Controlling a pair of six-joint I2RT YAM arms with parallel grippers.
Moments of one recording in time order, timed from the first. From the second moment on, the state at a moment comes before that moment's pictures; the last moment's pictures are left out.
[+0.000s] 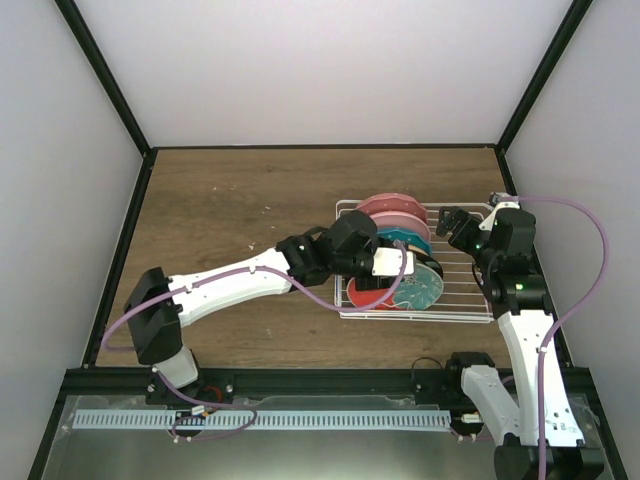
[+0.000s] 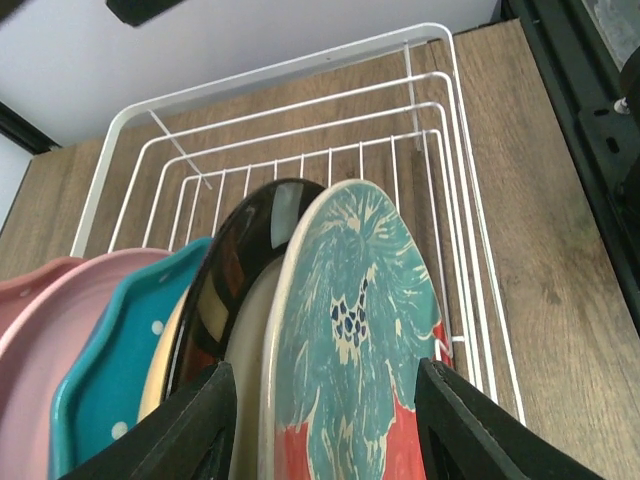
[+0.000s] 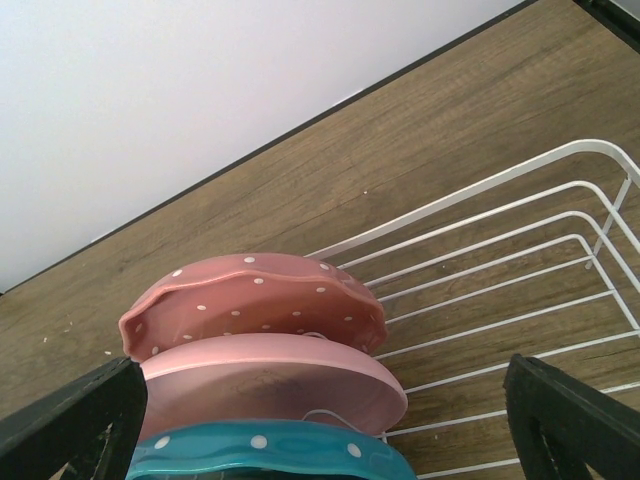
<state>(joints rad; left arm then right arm) -1.09 1.67 1.42 -0.33 0.22 0.53 -0.01 0.77 0.87 -0.55 -0.12 0.48</state>
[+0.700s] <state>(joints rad) -1.09 1.73 1.42 -0.30 0.17 0.54 -0.01 0.75 0.87 -0.56 -0.11 0.46</state>
